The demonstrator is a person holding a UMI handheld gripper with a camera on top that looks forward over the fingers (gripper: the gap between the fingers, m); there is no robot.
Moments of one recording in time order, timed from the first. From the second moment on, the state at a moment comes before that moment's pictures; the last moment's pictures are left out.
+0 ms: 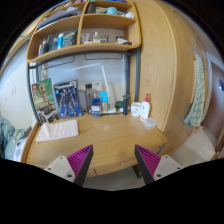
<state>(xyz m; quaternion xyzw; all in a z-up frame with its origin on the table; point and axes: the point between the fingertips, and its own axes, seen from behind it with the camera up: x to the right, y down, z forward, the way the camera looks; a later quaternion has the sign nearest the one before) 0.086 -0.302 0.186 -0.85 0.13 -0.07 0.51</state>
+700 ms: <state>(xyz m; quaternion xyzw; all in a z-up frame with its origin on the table) -0.271 -0.084 0.039 -0.91 -0.06 0.05 0.40</state>
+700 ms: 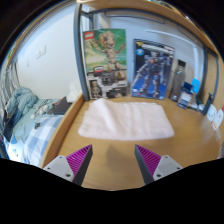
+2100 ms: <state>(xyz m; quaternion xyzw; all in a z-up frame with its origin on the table) -0.144 0.096 0.073 -0.91 0.08 0.03 0.41</state>
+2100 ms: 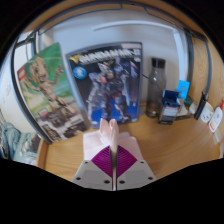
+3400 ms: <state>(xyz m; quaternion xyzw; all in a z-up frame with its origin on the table) 0.004 -0.242 0.242 -0.87 0.04 0.04 0.49</state>
